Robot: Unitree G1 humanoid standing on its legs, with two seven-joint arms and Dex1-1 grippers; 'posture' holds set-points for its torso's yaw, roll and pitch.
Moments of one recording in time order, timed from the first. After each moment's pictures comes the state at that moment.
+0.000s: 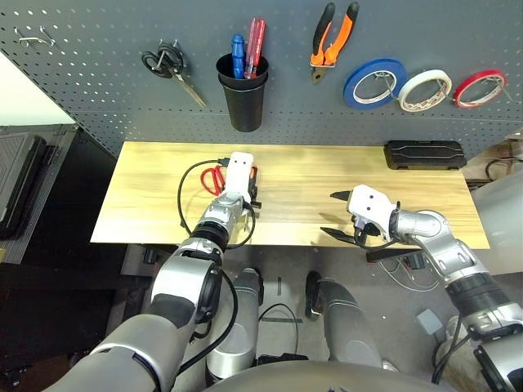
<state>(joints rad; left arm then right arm) -0.78 0.04 0.06 1.08 -0.03 0.27 -0.13 -0.30 -0.51 0.22 0.28 -0.04 -0.11 0.88</state>
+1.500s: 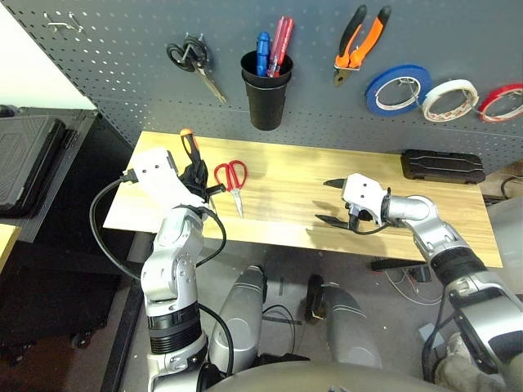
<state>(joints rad) -0.16 -0.07 0.21 -0.47 -0.24 0.53 0.07 -0.50 -0.46 0.20 0.67 0.00 -0.36 0.91</state>
